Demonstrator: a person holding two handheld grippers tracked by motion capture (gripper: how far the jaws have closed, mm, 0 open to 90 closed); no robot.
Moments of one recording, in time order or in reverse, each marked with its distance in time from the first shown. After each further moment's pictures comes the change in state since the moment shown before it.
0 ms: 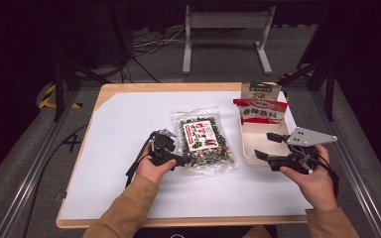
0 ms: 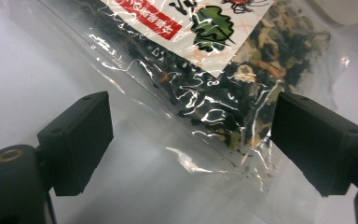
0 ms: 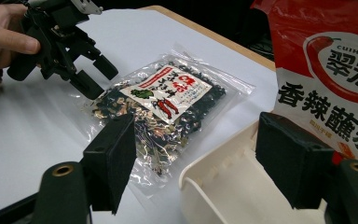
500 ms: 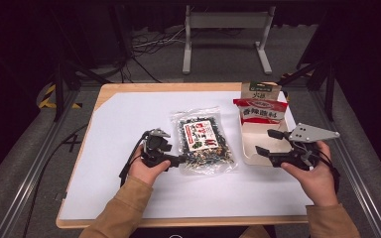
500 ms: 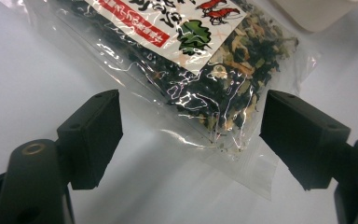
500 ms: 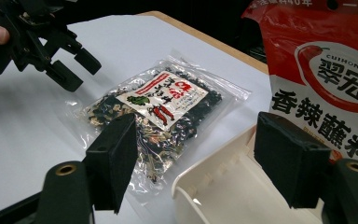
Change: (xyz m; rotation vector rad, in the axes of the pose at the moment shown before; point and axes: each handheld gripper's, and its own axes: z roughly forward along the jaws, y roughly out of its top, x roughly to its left) left arm -0.009 -0.005 -0.031 -0.028 -0.006 0.028; right arm -0.008 0.005 0.001 -0.016 0.005 0.007
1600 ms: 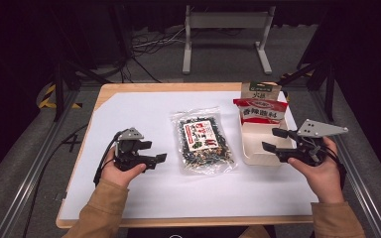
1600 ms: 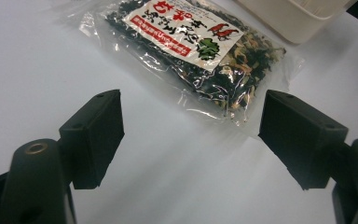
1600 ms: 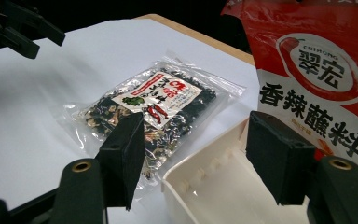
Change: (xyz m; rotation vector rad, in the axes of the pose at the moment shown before) left arm 0.012 -0.018 -0.069 -0.117 0.024 0.050; right arm -0.018 -0.003 -0.008 -0.008 0.017 0.047
